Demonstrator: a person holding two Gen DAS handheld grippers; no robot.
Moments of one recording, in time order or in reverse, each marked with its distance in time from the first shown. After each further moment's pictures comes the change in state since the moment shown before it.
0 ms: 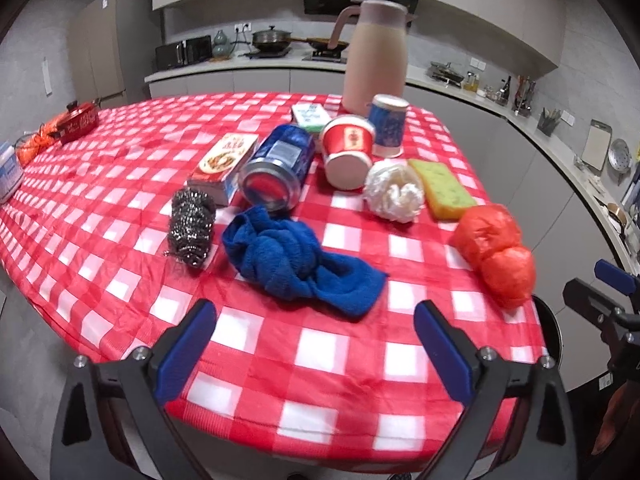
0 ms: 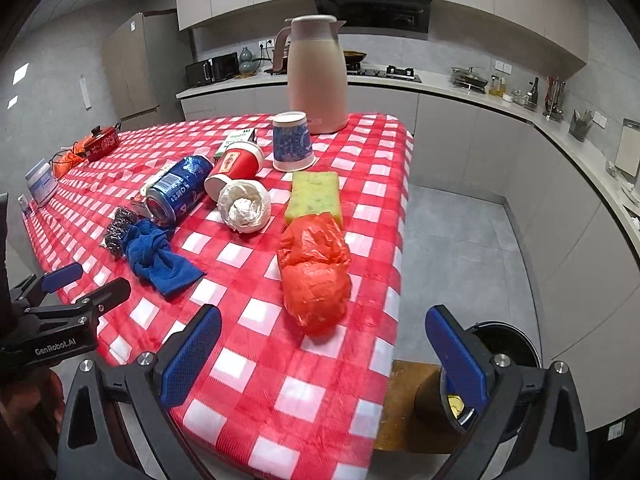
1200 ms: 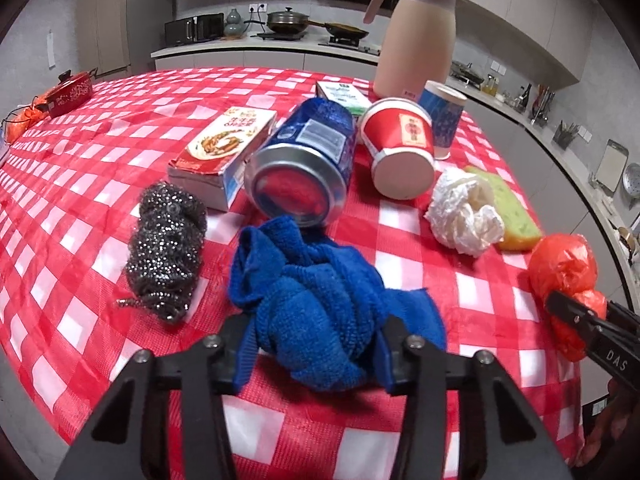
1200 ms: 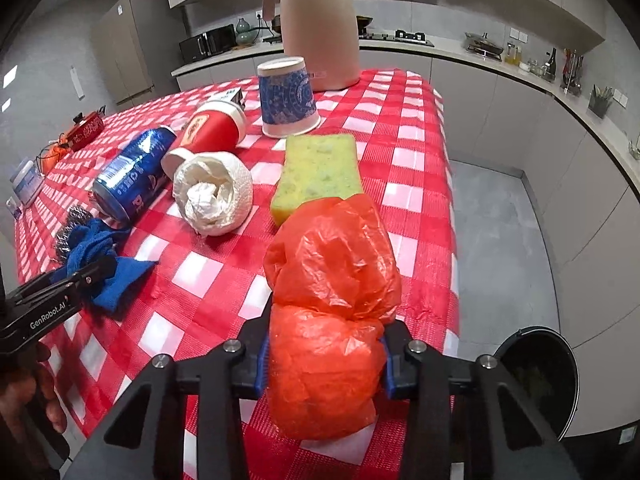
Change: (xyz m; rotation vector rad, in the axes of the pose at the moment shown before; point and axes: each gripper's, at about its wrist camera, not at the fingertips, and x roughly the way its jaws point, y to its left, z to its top) left arm 0.062 0.026 0.021 -0.064 0.030 -0.013; right arm 0.105 -0.002 0.022 0.030 0.104 0.038
